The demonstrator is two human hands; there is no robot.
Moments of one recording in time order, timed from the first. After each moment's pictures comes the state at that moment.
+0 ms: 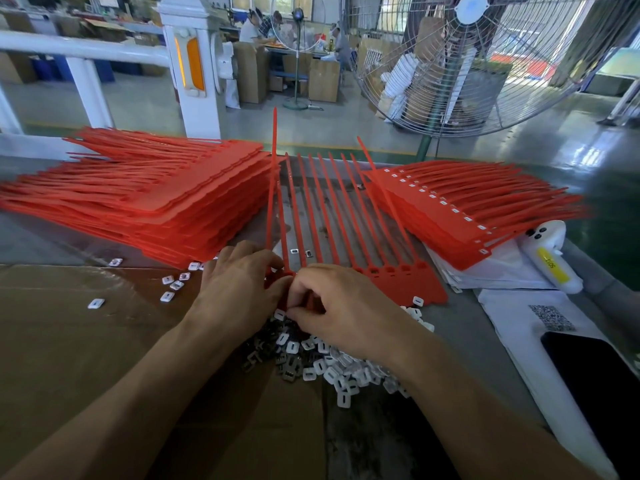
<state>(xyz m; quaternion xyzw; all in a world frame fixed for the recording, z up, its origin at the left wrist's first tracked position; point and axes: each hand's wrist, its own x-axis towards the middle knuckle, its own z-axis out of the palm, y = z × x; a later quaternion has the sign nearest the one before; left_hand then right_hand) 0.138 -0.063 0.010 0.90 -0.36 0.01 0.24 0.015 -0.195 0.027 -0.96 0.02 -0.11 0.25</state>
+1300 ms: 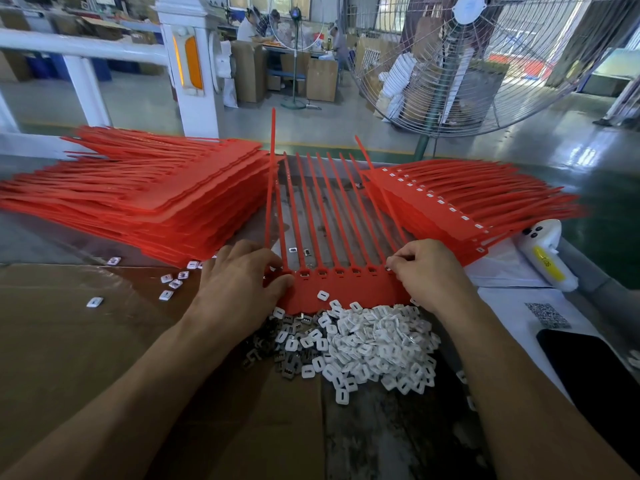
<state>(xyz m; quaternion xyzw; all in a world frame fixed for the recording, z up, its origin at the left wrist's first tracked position) 0.140 -0.061 0.010 0.90 -0.35 0.00 0.26 -0.001 -0.291 0.022 -0.87 0.38 -0.17 0.28</state>
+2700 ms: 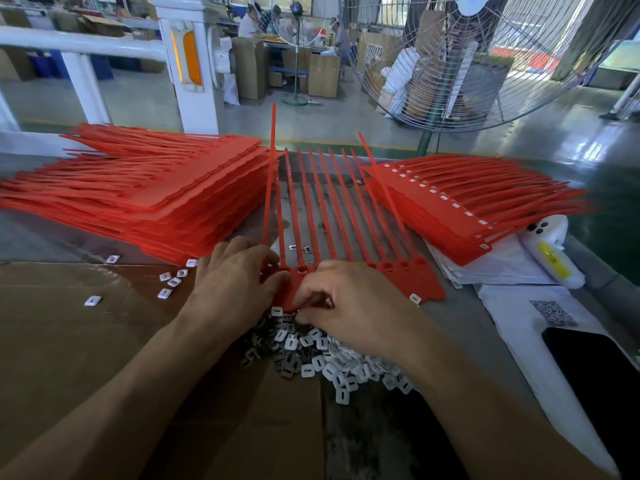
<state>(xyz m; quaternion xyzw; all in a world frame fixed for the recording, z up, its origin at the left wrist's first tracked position) 0.142 -0.060 0.007 0.90 -0.35 0.02 0.25 0.010 -0.202 0.030 -0.97 0.04 -0.08 0.23</state>
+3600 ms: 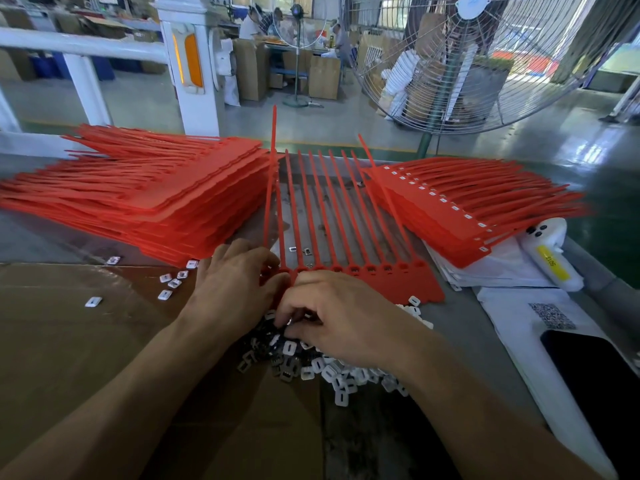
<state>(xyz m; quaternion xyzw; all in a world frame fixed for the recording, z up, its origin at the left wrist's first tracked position) 0.143 -0.062 0.006 0.90 -0.35 0.02 0.25 0.011 -0.191 0.035 -0.98 -0.03 -0.02 0.20</state>
